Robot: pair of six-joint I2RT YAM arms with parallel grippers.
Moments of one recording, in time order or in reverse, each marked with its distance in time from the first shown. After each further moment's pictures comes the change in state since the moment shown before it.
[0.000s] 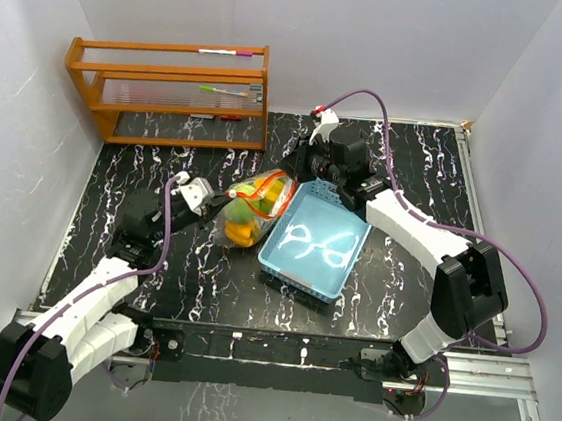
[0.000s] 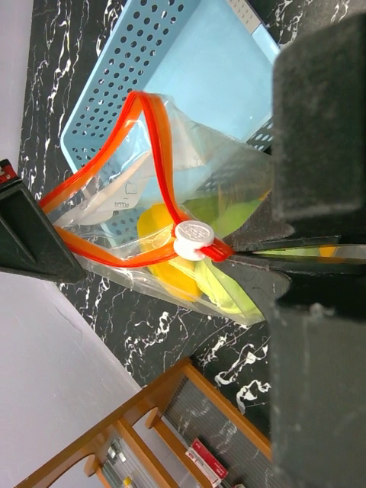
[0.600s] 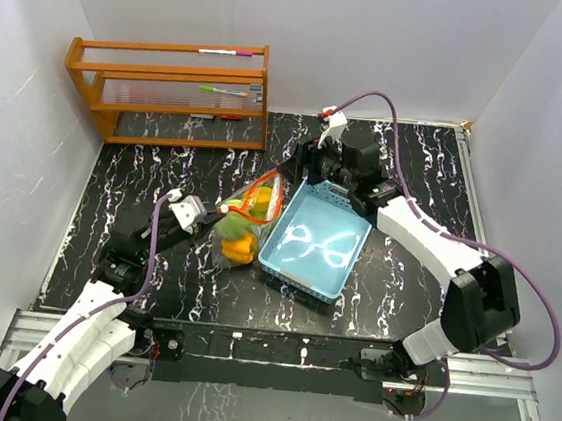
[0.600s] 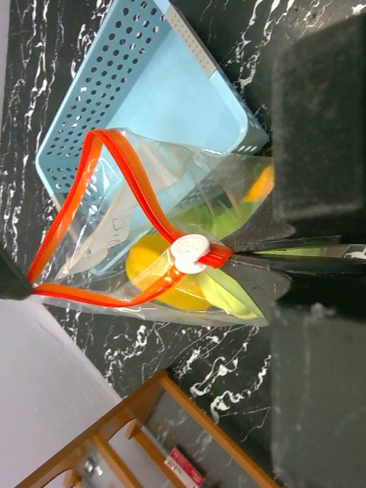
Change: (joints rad) left arm -0.001 -0.255 -0.040 -0.259 0.002 0.036; right arm -0.024 -0.058 -0.043 0.000 -0.012 -0.079
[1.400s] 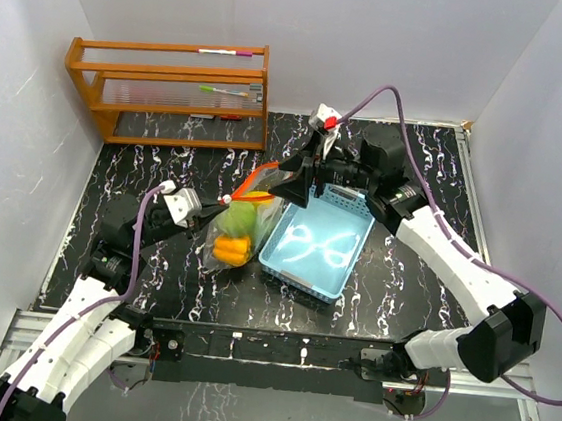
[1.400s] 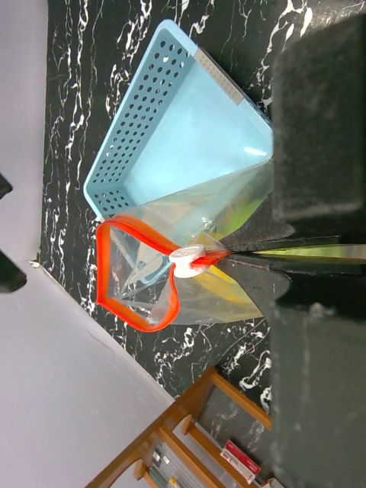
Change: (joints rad) left arm -0.003 0.010 0.148 -0.080 0.083 -0.002; right arm 0.020 -0.200 0.045 -0.085 -0.507 -0.211
